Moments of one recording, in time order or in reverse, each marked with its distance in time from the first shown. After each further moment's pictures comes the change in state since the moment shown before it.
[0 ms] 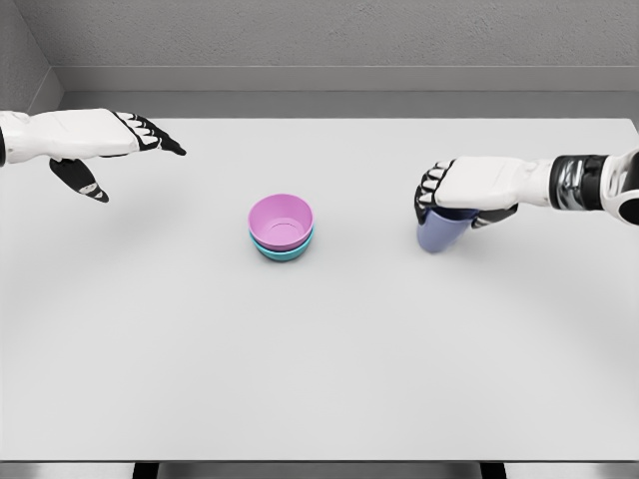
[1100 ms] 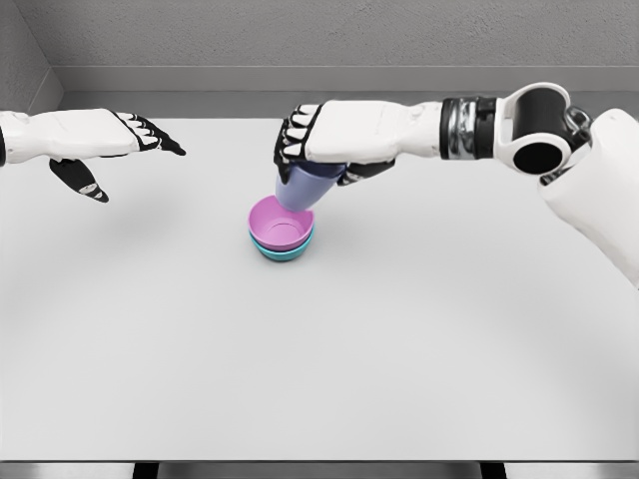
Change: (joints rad) left arm 0.000 0.000 0.000 0.000 -0.002 0.000 0.000; right arm -0.155 0.308 0.013 -0.002 -0.115 -0.002 0.003
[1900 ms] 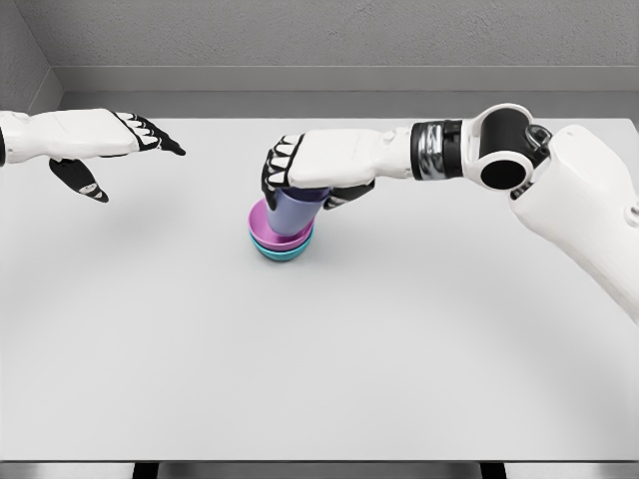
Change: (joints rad) left arm 0.000 0.000 0.000 0.001 0.000 0.000 0.000; right arm 0.005 0.047 0.062 0.056 0.033 0.002 -0.002
